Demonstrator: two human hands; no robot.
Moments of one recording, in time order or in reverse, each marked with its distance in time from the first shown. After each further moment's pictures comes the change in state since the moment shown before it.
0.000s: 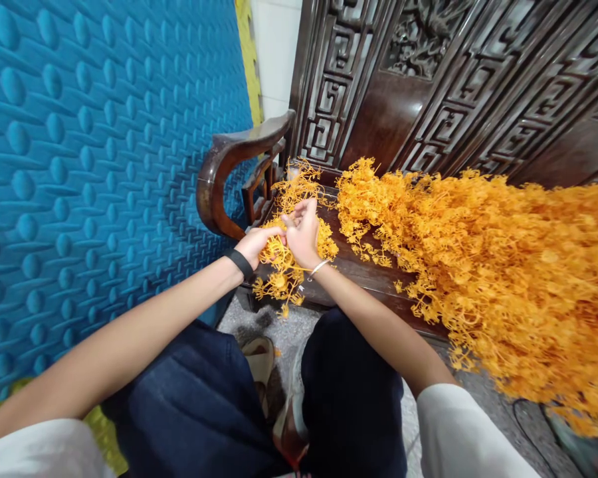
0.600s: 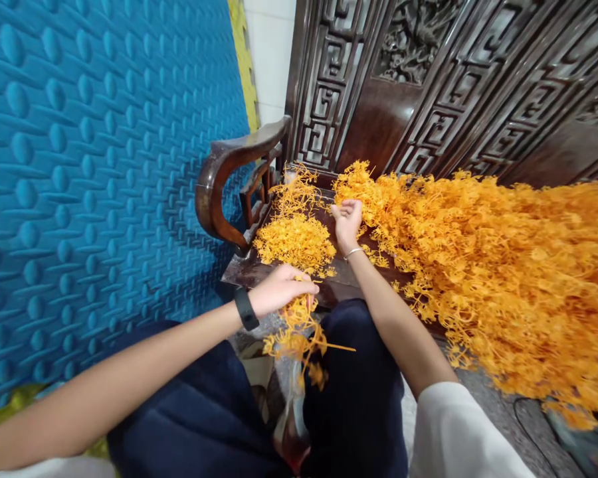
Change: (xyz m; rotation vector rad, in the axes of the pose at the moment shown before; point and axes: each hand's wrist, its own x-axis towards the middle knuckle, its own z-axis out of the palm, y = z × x) left_hand -0.065 -0.016 0.023 0.485 -0.474 0.150; right_hand 0.066 0.072 -0.070 0.034 0.294 0.074
